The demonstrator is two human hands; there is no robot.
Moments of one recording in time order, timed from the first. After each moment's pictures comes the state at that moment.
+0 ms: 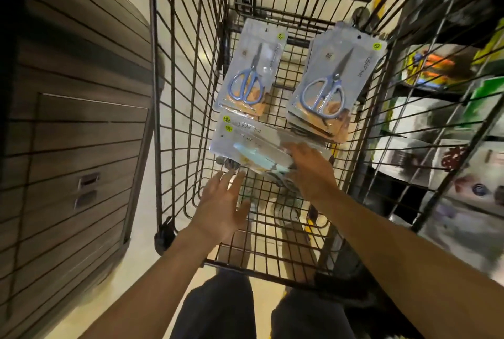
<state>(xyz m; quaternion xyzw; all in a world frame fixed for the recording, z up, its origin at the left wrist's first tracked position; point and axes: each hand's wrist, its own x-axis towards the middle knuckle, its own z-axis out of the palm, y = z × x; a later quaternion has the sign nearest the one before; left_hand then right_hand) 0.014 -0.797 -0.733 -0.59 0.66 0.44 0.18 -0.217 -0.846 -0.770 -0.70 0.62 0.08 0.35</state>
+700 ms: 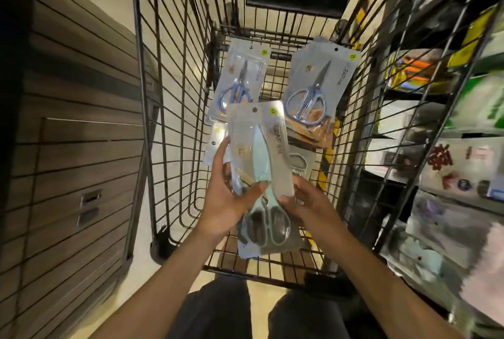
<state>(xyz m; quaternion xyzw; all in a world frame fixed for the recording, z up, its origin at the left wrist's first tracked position) -0.038 -0.839 -0.674 -0.62 0.31 0.66 -0.28 -0.229 -0.802 -0.680 -0.23 0.63 -0.21 0.71</state>
